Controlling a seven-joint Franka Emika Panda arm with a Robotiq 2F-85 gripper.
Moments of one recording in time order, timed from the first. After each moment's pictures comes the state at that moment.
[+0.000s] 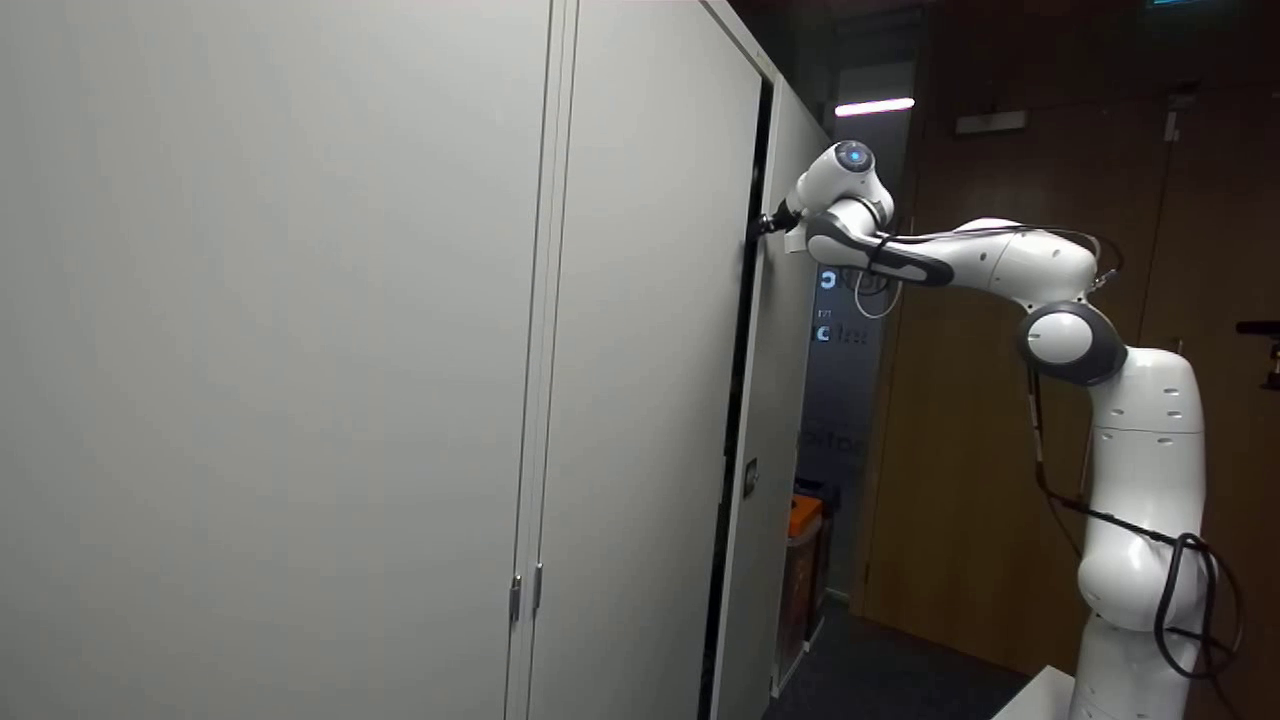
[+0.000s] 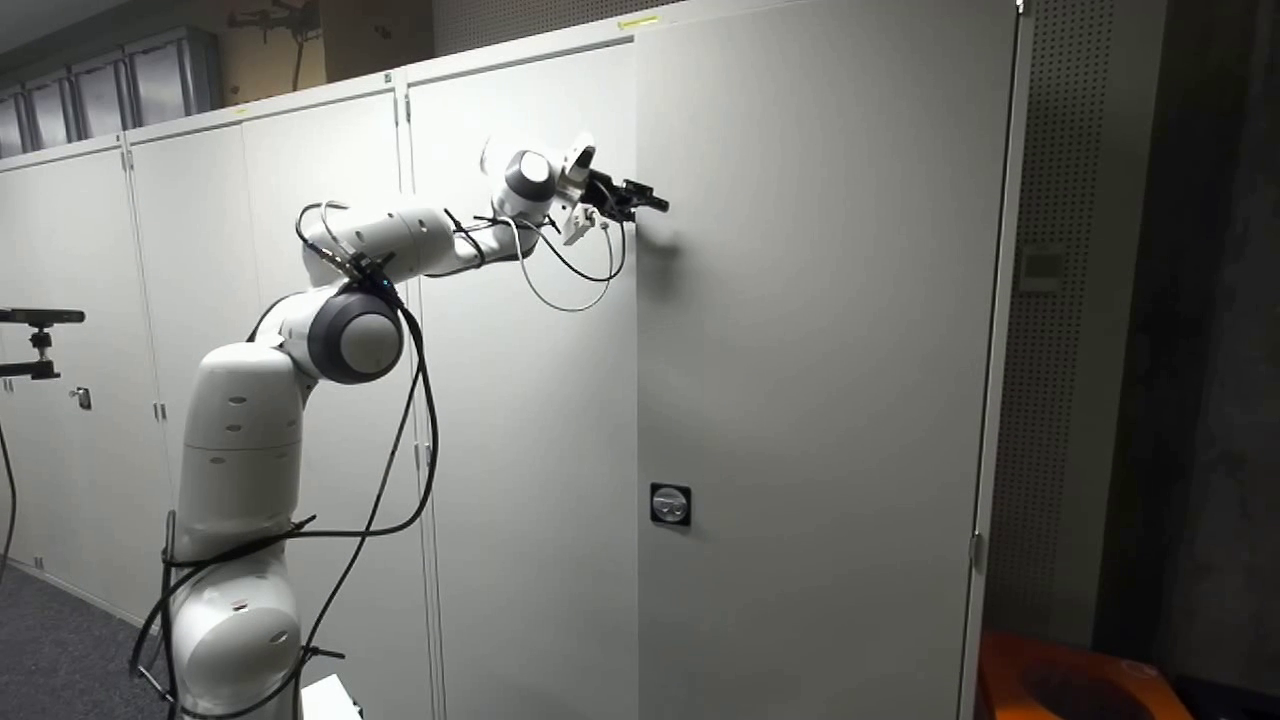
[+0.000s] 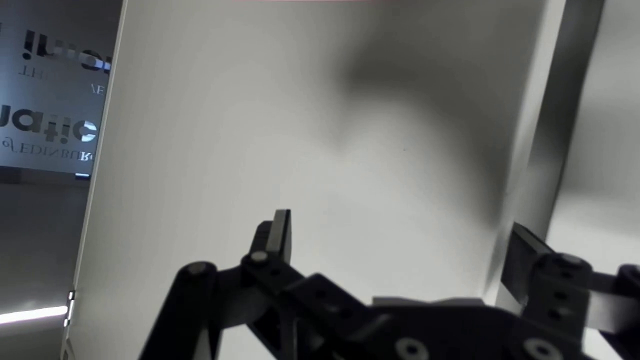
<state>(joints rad) -0.03 0.14 0.21 -1.08 -0.82 2.28 0.55</state>
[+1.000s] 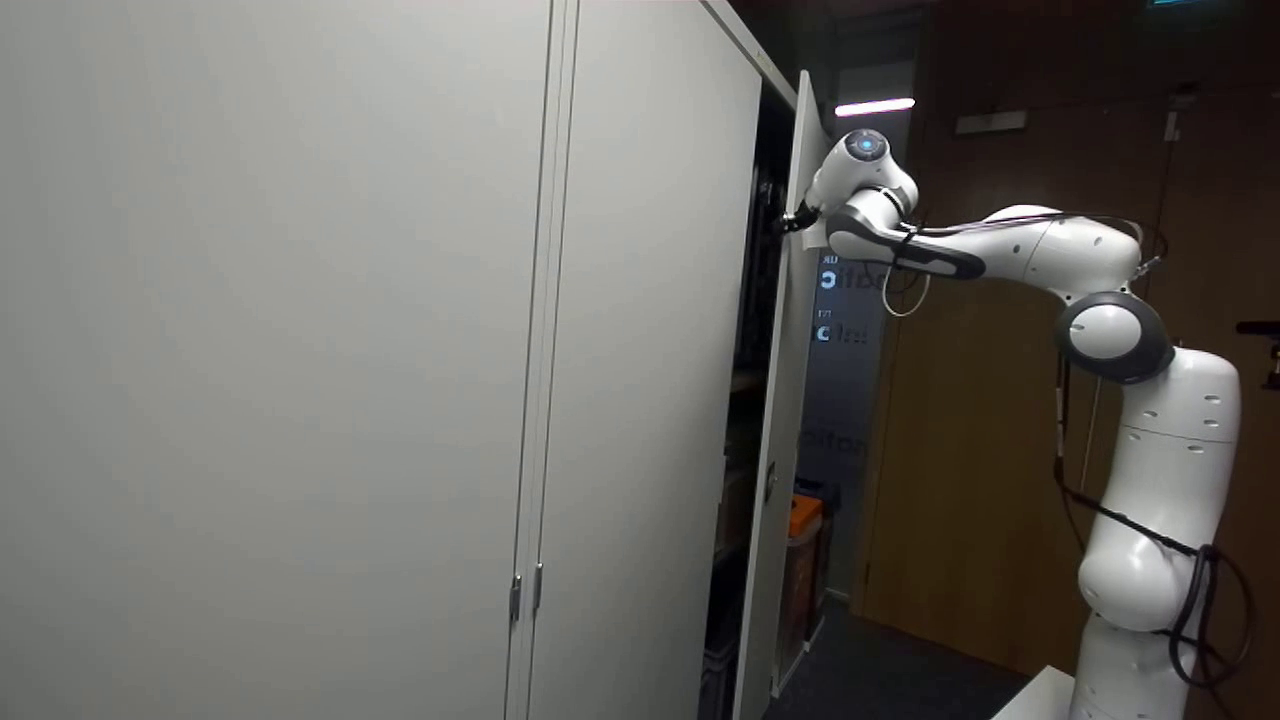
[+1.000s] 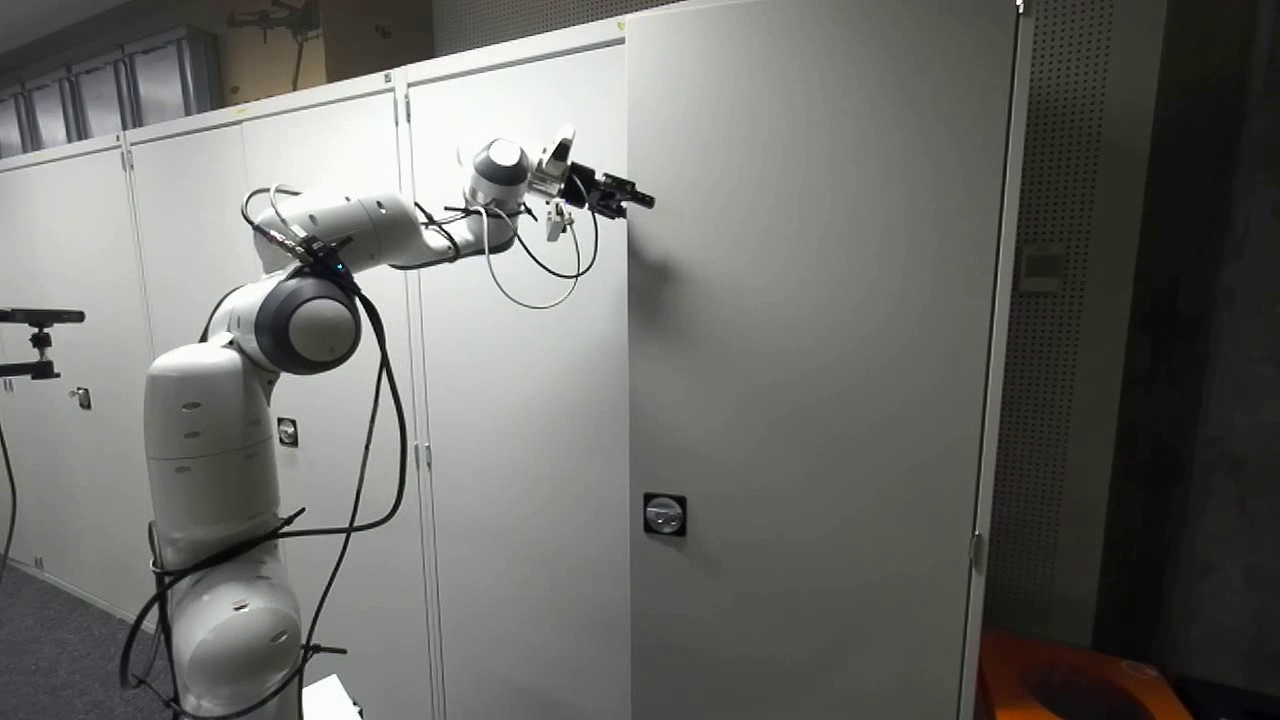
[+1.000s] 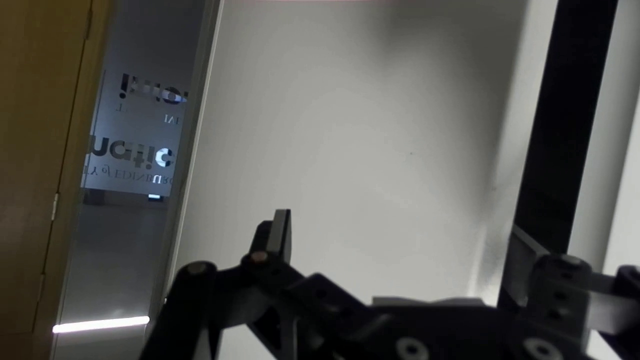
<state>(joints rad) -0.03 -0.01 0.20 -1.23 -0.89 2.14 0.68</state>
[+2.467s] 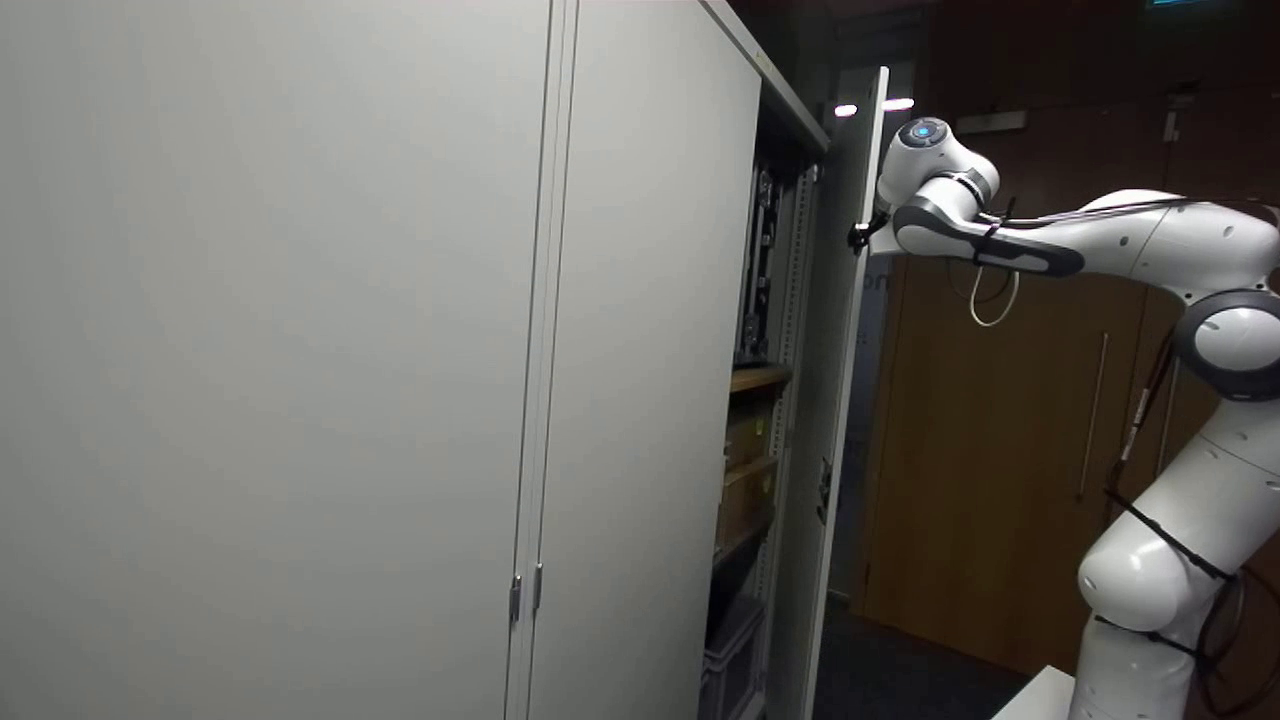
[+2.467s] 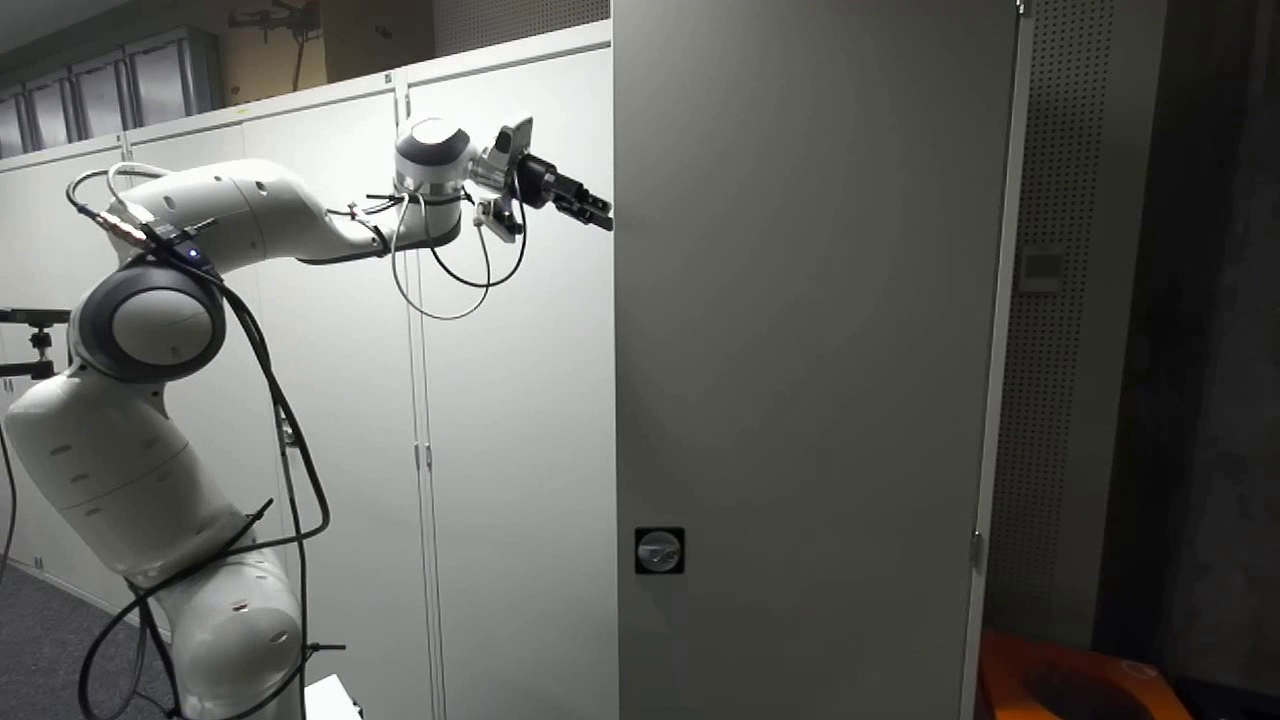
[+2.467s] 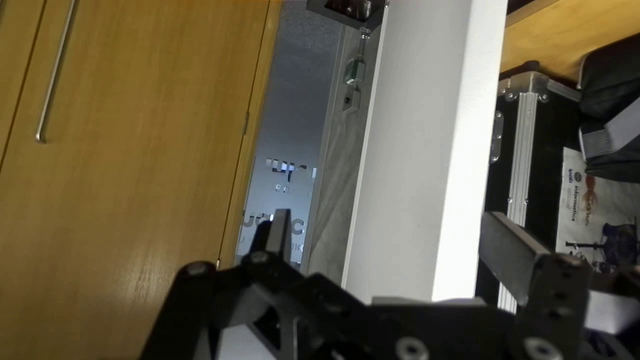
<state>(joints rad) -0.03 -0.39 0.14 -1.60 -0.88 1.88 0.80</state>
